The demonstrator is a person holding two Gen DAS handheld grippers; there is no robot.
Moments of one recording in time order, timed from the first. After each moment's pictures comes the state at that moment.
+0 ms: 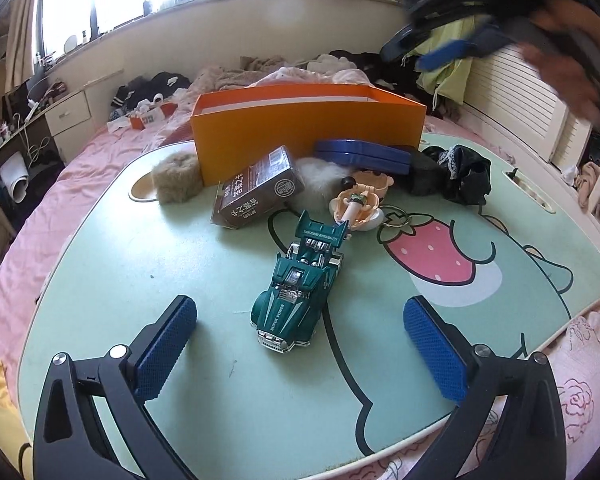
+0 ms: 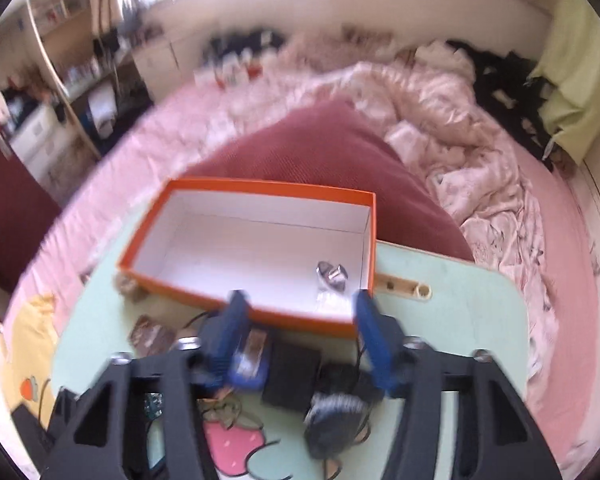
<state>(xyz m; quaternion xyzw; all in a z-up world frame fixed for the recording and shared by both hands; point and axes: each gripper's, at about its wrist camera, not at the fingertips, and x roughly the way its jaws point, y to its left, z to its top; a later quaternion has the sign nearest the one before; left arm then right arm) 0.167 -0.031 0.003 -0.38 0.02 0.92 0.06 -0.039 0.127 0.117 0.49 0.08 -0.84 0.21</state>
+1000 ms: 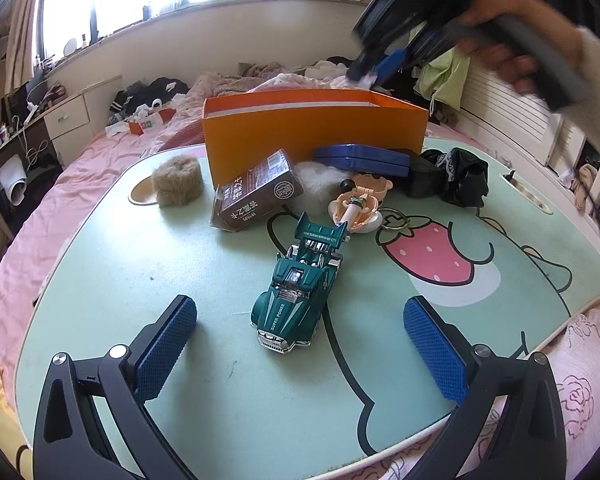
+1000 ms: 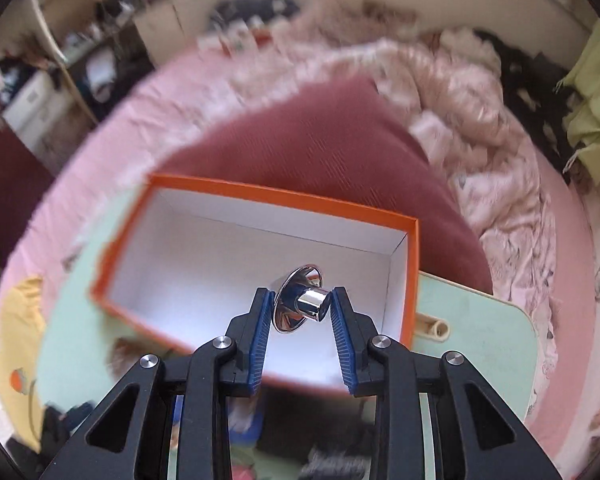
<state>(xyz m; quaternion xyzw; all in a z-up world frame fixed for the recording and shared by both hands) 0.170 -0.032 0.000 -0.36 0.02 0.93 0.06 -0.057 0.112 0.105 0.50 0.10 -0.83 0.24</state>
